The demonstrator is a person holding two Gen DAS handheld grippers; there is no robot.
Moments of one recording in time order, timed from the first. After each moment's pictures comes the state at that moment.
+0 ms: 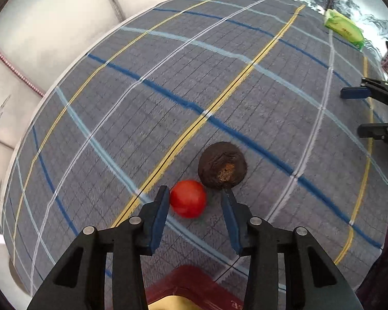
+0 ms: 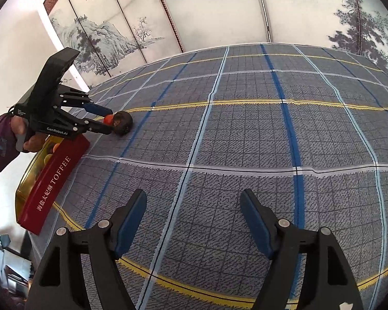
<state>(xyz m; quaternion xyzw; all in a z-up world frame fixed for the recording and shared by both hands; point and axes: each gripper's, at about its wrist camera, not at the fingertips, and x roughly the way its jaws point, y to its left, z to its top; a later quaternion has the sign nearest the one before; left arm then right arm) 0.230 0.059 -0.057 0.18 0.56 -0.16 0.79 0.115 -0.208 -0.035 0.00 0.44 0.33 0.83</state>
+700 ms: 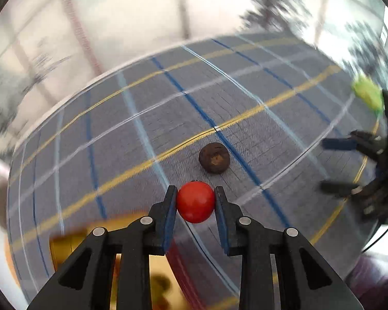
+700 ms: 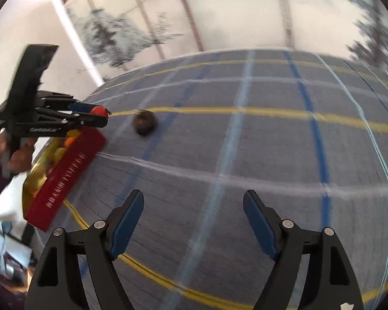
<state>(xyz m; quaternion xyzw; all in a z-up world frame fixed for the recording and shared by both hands) 0.147 0.050 0.007 0.03 0.49 -0.01 0.87 0.112 -0.170 -0.022 -0.03 0.43 0.38 0.82</state>
